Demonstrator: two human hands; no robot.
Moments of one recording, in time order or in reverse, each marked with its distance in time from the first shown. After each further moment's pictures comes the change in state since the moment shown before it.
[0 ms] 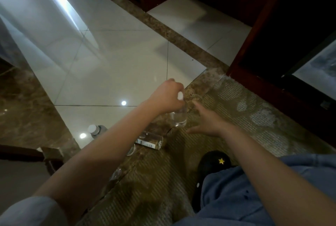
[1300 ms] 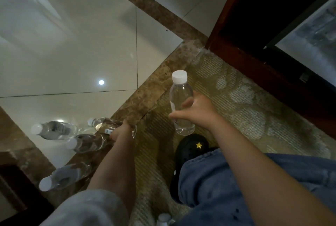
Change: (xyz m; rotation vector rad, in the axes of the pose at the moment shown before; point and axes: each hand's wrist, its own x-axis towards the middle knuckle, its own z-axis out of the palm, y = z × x) left_hand -0.014 -0.095 0.207 -1.181 0.363 -1.604; right_hand 0.003 0.051 -0.012 0.306 0.200 0.117
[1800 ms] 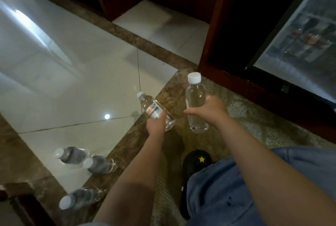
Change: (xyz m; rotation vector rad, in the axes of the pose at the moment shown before) left_hand -0.124 0.020 0.047 0.101 -0.433 0.442; right_hand -0.018 -0.007 -0.042 -0.012 0.286 0.083
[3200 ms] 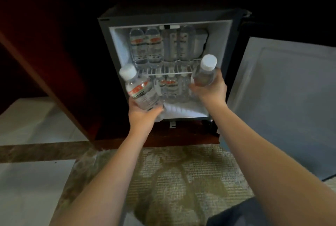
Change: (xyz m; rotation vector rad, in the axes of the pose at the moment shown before) left_hand -0.208 0.097 0.343 0.299 -0.664 0.873; right_hand 0.003 0.173 -0.347 0.608 1.017 0.038
